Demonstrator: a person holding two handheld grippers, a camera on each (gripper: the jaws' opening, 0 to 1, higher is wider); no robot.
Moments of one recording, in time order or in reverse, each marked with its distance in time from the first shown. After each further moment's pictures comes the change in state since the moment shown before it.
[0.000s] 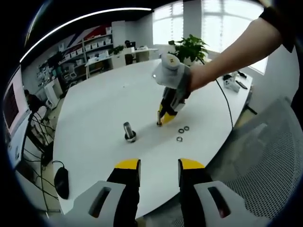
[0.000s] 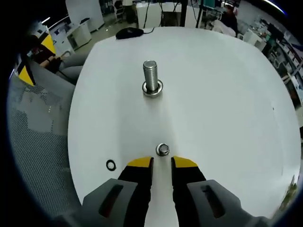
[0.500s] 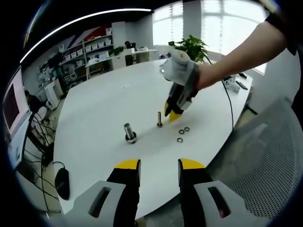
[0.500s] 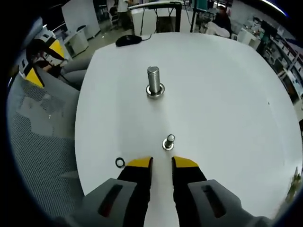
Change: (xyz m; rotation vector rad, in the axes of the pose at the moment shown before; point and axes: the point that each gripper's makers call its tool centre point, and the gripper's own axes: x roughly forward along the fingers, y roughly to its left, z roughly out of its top) left arm -0.001 0.001 0.002 0.003 -0.008 0.007; right arm -0.015 0.013 -0.003 0.041 -0.045 -0.006
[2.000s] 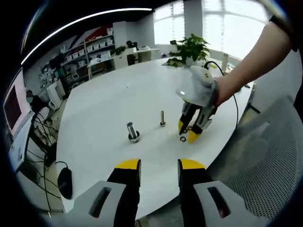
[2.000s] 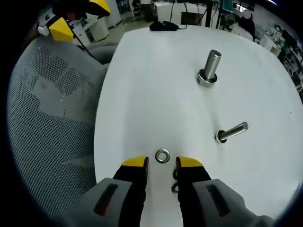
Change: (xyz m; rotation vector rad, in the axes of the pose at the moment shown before) left arm -0.001 0.004 -0.001 0.005 0.008 0.026; right arm 0.024 0.069 -0.026 -0.134 0.052 0.137
